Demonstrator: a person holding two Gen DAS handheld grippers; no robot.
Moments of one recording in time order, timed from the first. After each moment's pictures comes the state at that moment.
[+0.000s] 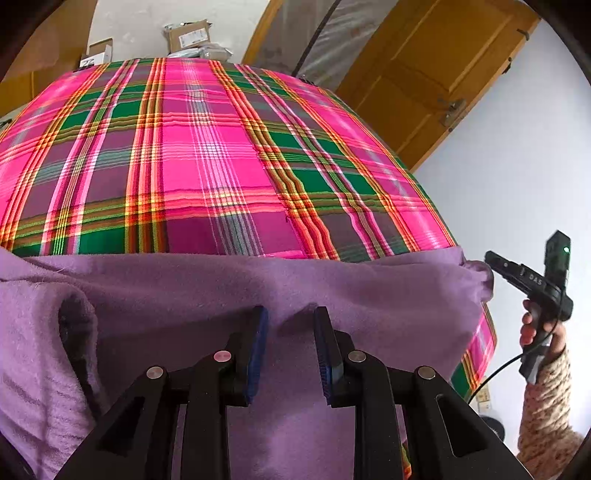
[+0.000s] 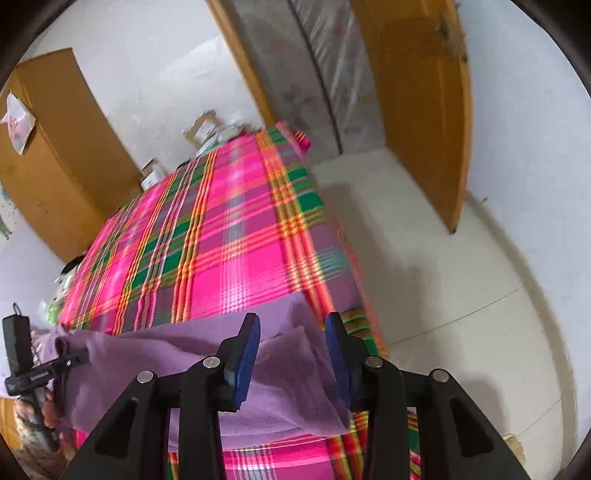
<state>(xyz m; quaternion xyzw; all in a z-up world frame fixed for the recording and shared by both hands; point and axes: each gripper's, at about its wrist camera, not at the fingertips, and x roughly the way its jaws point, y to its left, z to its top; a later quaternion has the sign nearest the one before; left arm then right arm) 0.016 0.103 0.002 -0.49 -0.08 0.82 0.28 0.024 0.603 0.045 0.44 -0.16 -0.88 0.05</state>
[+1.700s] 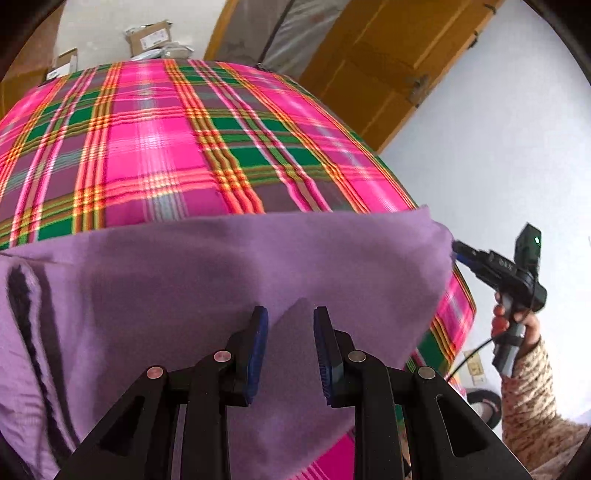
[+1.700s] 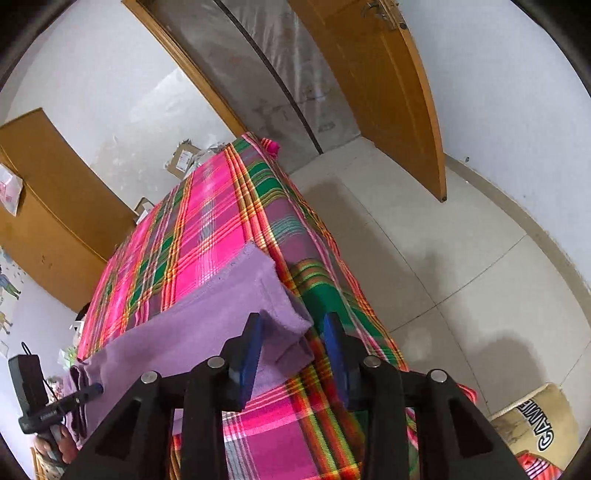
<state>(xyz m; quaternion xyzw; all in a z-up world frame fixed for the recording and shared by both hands) 0.054 0.134 0.011 -0.49 -0.05 0.80 0.33 0.076 0.632 0.019 0.38 -0.26 -0.89 0.00</state>
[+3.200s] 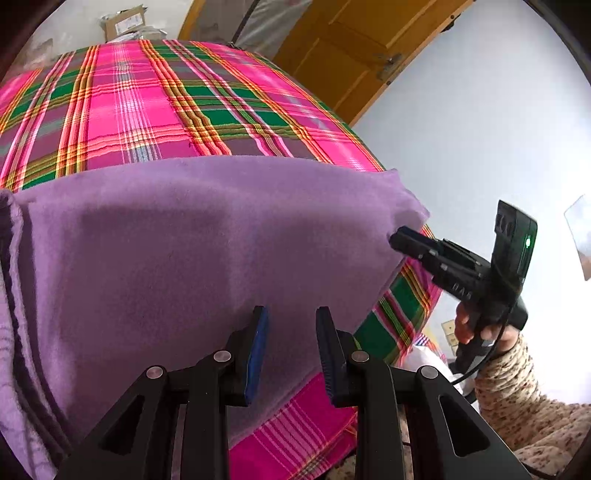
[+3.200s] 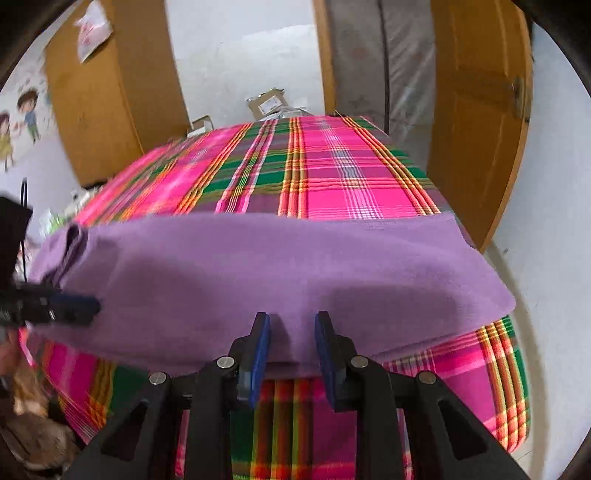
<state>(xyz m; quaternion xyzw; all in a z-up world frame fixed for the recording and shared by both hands) 0.090 0.116 0.003 -0.51 -0.06 0.77 0.39 0.099 0.465 0.017 0.39 0.00 -0.92 0.09</state>
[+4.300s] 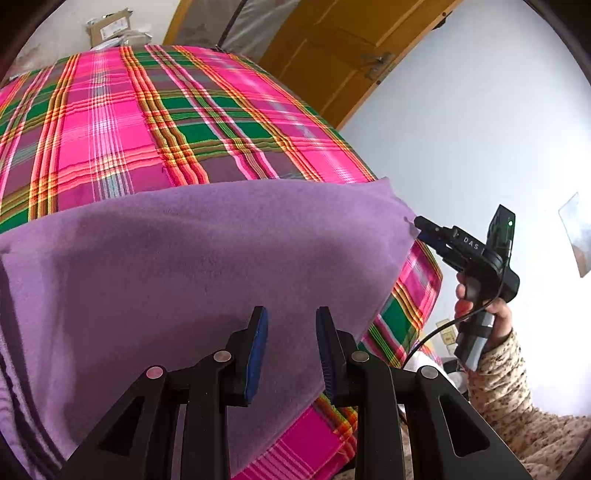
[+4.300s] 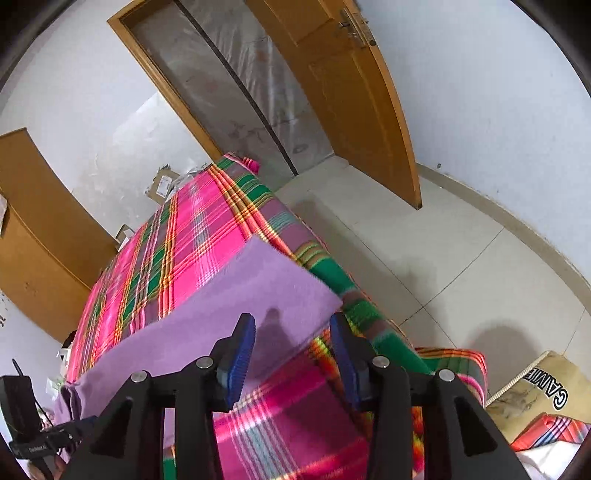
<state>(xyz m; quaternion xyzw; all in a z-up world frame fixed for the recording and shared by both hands) 0.064 0.138 0.008 -0.51 -0.05 0.76 0.41 0.097 0.619 0.009 0.35 -0.28 -0.89 -0.06</state>
